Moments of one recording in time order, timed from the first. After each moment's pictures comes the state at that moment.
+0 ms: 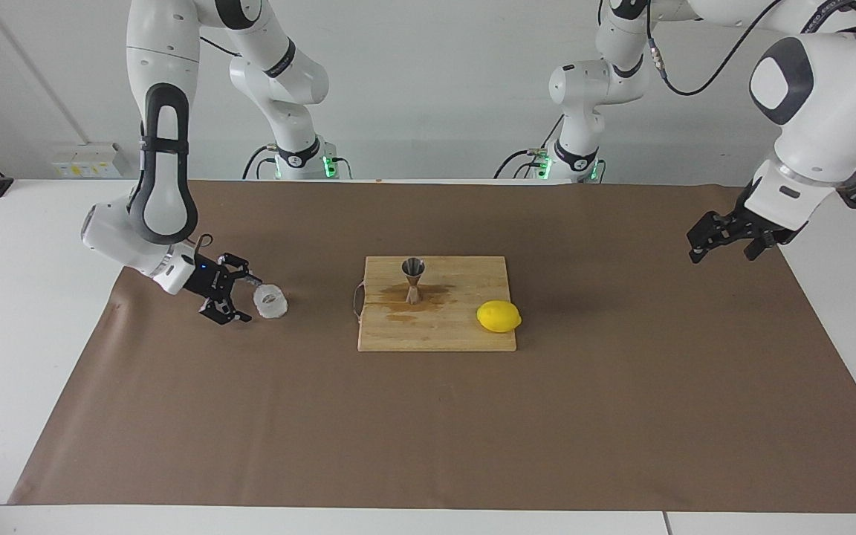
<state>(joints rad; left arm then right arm) 0.03 0.11 -0.08 -1.40 0.03 1.54 0.05 -0.24 0.29 -0.01 -2.16 0.83 2.07 -2.31</state>
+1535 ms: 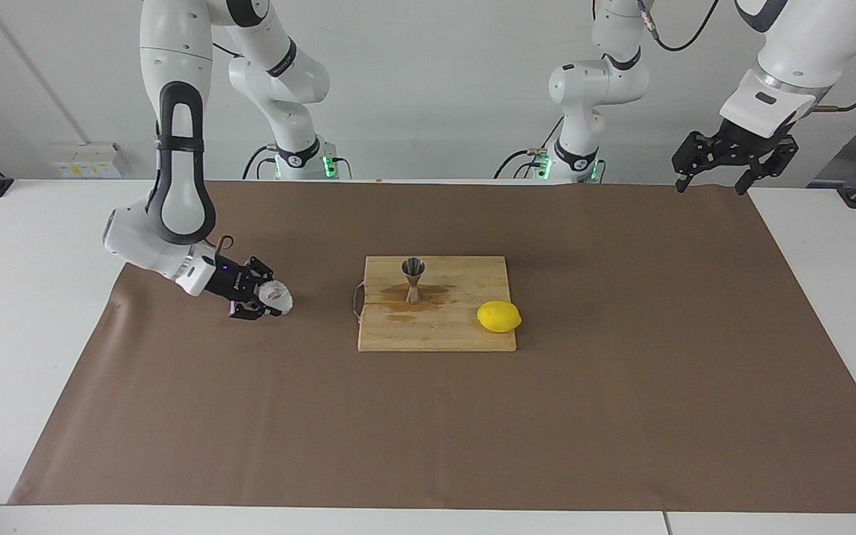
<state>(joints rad) 0.05 0.00 -0.12 -1.47 0.03 1.45 0.06 -0.10 0.20 0.00 -2.13 0.88 2.08 -2.09</state>
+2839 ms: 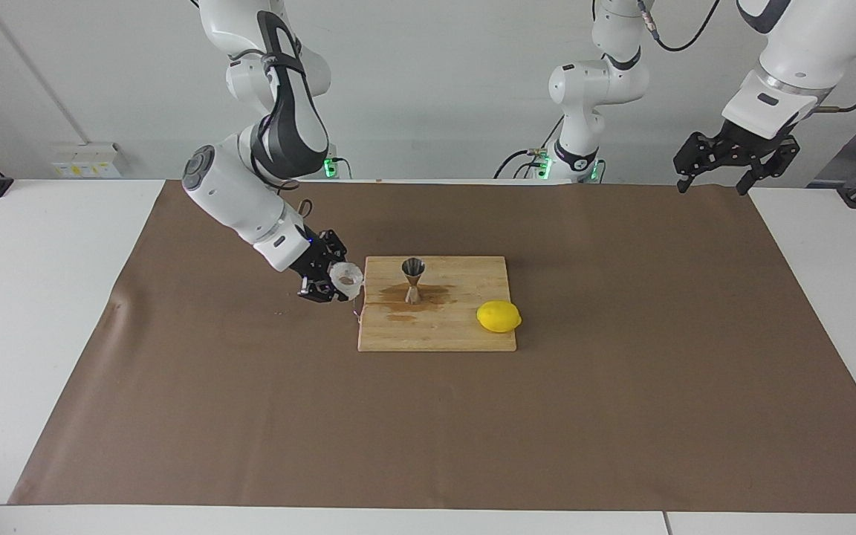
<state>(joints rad) 0.05 0.00 -0.12 -1.48 0.03 1.45 0.06 0.28 0.12 0.01 -1.96 0.41 2.18 -1.35</state>
